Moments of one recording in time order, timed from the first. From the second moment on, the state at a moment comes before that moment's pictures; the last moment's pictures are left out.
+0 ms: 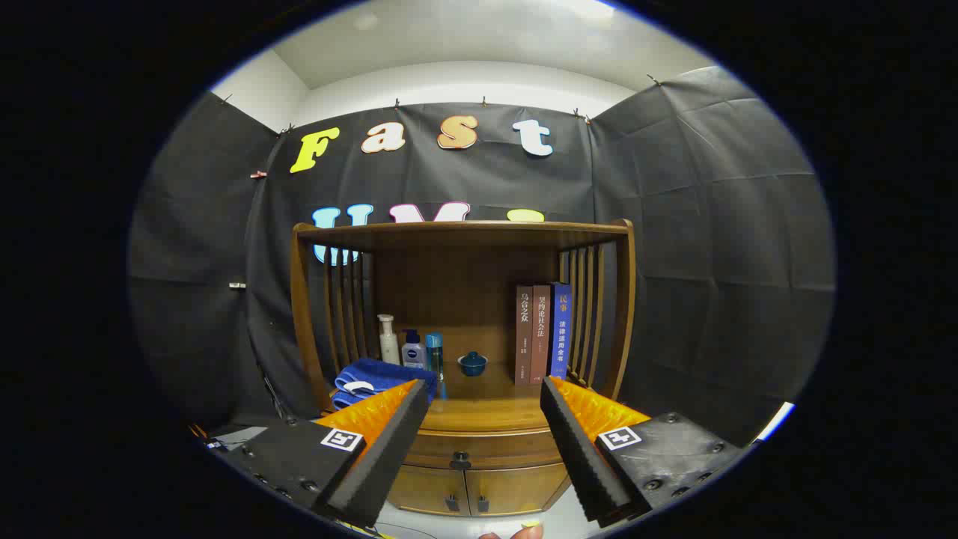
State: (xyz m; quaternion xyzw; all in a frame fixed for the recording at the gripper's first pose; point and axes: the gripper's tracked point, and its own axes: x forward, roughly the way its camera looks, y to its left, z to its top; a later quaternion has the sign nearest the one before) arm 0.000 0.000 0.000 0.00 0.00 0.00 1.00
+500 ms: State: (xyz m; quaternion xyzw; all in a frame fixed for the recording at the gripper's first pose) arm -0.027 -0.011 0.017 0.00 -0.01 -0.02 1.00
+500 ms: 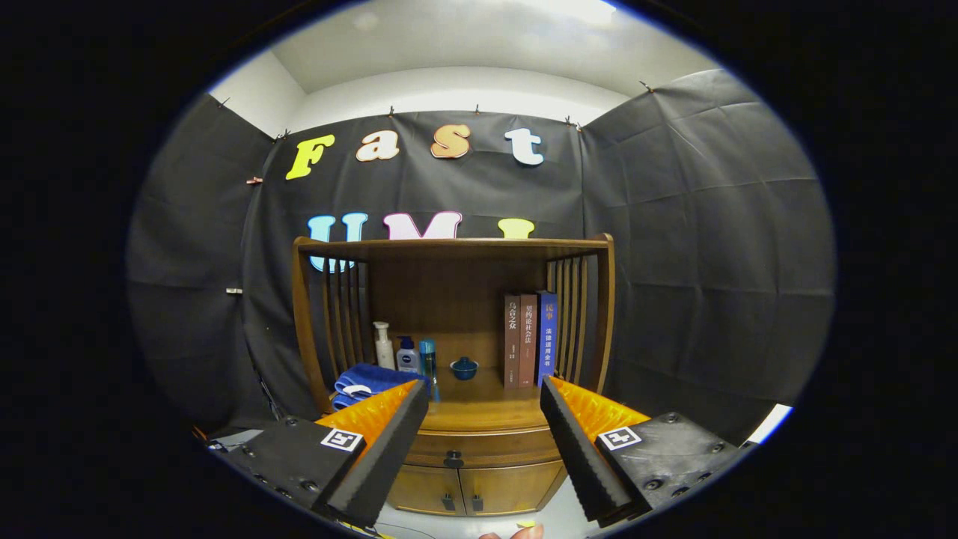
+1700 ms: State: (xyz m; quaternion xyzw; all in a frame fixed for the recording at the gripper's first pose) arm -0.014 0.015 -0.001 -0.01 0.01 0.01 1.00
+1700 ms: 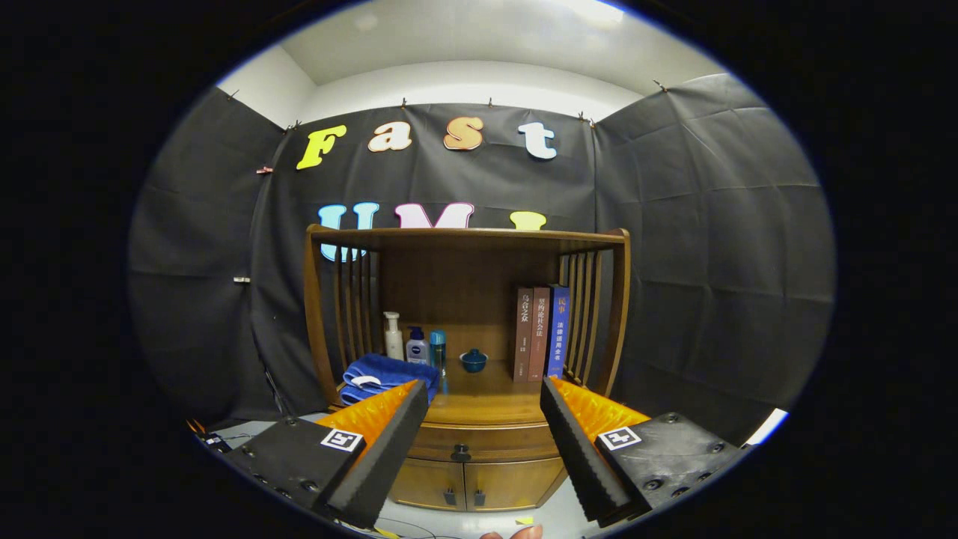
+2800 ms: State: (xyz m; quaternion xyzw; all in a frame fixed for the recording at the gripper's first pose) arm 0.138 0.058 -0.271 0.00 0.08 0.02 1.00
